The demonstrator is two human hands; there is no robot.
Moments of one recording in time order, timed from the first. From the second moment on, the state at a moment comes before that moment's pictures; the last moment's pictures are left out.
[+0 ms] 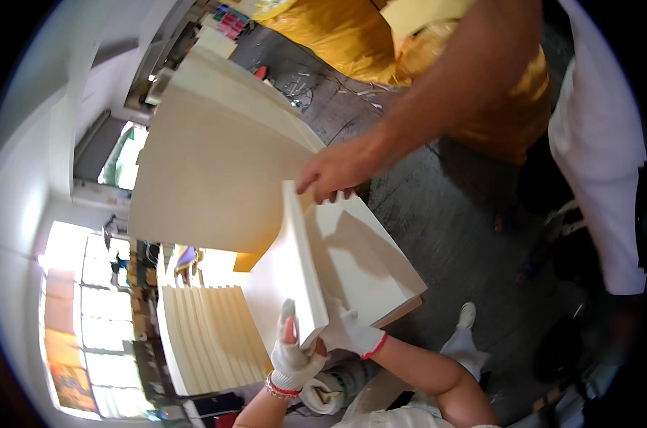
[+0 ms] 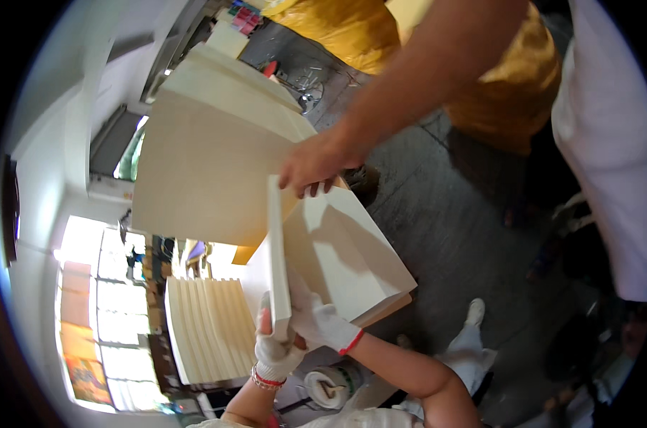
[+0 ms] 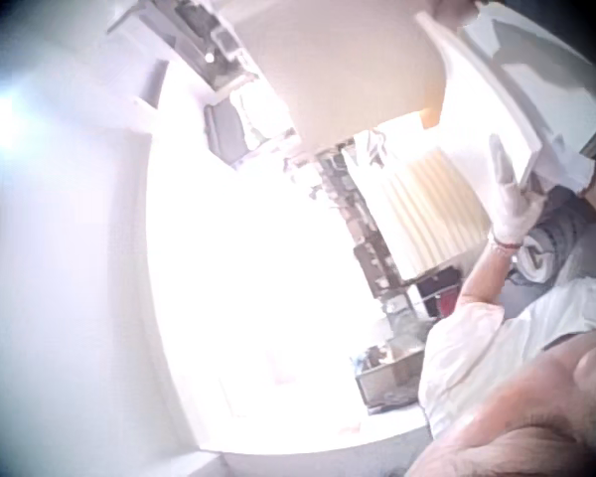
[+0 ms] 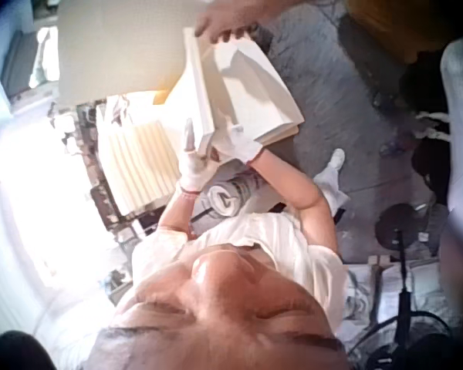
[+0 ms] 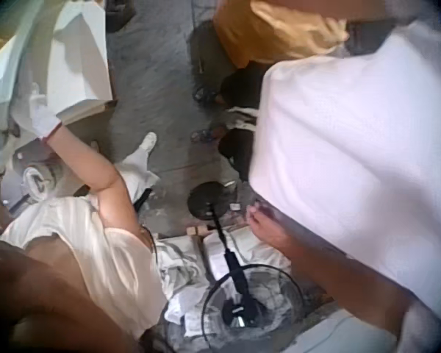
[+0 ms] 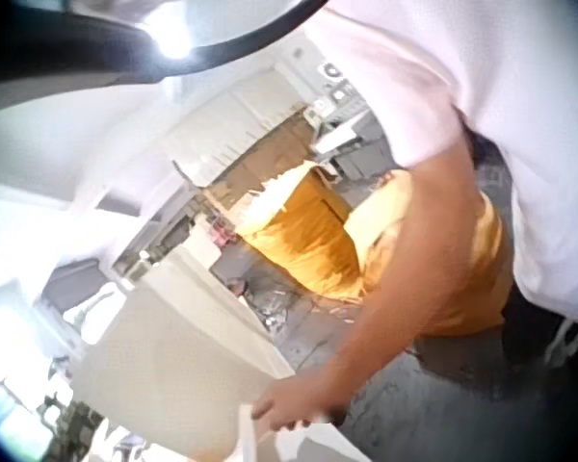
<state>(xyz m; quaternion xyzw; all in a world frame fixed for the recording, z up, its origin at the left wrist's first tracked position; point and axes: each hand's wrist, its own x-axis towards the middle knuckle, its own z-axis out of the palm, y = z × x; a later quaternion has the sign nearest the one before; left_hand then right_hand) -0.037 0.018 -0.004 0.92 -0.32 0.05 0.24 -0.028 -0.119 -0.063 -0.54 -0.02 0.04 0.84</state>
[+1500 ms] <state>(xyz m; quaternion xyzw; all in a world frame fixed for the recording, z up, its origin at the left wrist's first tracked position) -0.023 0.279 0.074 0.58 -0.01 0.38 0.72 -0.054 0.061 -0.045 -0.88 -0.34 -0.02 0.33</state>
